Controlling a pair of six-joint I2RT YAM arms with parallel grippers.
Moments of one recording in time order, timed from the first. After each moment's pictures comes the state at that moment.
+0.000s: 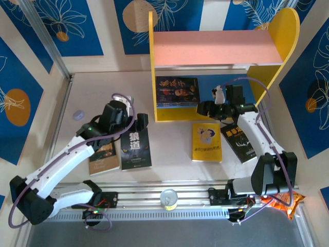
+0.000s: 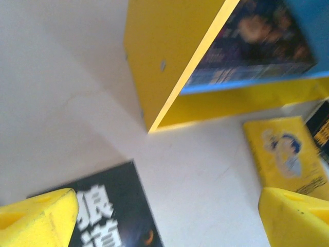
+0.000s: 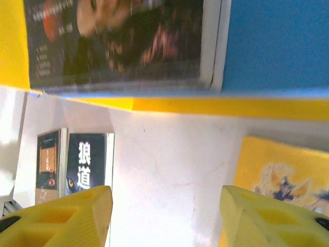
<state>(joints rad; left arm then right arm) -0.65 1.11 1.01 -0.57 -0.11 -0.47 0.12 1.35 1.06 -0.62 -0.54 0.33</state>
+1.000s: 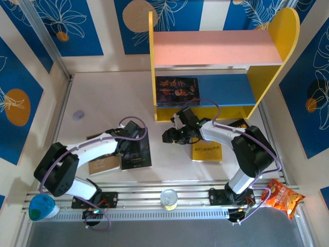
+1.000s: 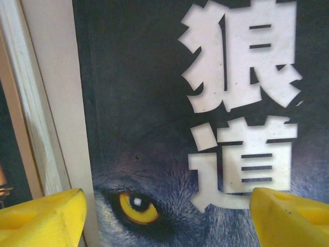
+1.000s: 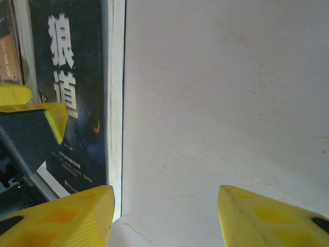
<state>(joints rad) -0.64 1.44 0.75 -0.61 -0.24 -0.68 0.62 1.64 0.92 -0.33 -0.48 0.58</state>
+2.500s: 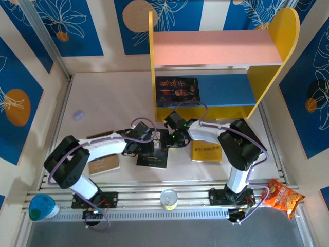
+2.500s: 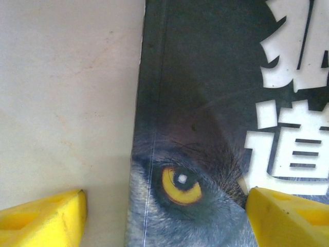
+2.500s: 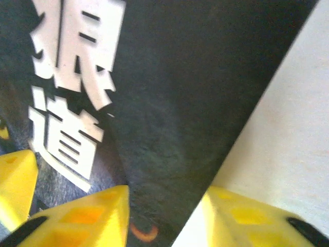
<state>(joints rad) -0.76 1.56 0.79 -0.44 -0.07 -0.75 0.74 1.78 1.01 -0.43 -0.25 0.58</state>
